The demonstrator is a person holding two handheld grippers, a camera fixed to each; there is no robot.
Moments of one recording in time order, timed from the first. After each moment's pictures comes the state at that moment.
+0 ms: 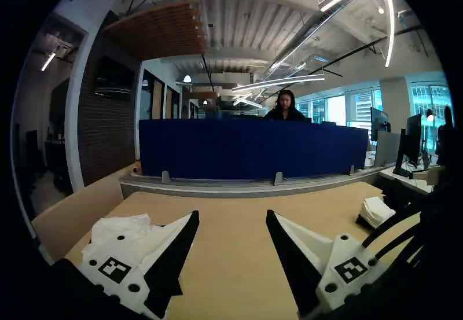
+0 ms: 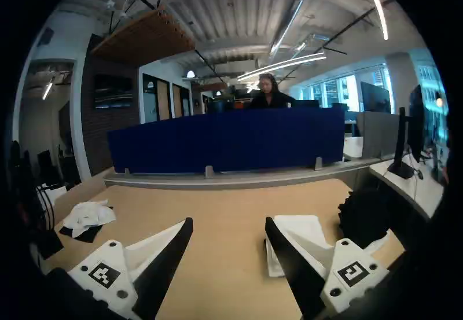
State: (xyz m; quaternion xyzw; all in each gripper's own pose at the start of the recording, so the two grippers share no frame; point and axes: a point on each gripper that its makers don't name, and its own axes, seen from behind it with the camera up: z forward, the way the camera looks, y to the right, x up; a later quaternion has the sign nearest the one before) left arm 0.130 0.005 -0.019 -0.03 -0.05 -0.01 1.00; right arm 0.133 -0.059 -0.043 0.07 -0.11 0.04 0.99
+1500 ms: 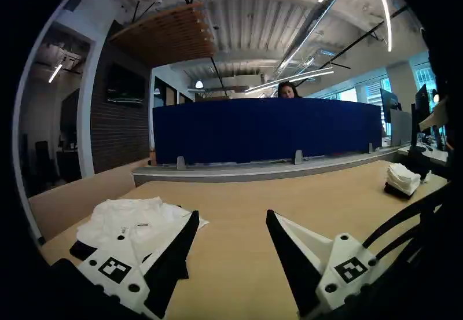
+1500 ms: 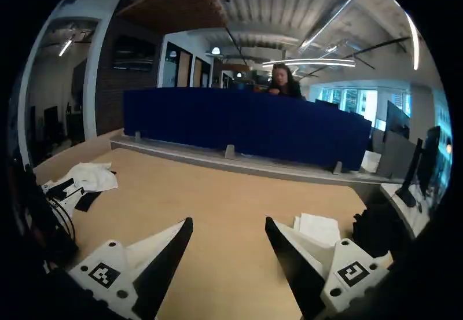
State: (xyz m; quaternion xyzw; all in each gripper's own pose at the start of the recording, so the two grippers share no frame) left arm 0.013 -0.012 -0.006 0.02 -0.03 0.02 1.00; right arm 0.100 -0.139 -0.016 0.10 -0.16 -0.06 0.98
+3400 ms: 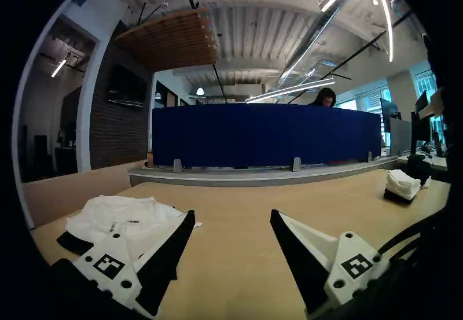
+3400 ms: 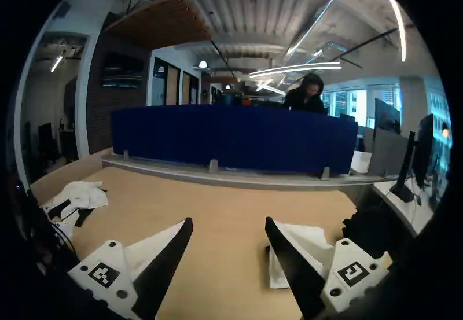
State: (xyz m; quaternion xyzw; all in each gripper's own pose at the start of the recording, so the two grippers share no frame) left arm 0.000 -0.008 -0.001 0.02 0.00 0.00 1.00; right arm 0.130 -0.082 0.000 0.07 -0.11 -0.03 0.99
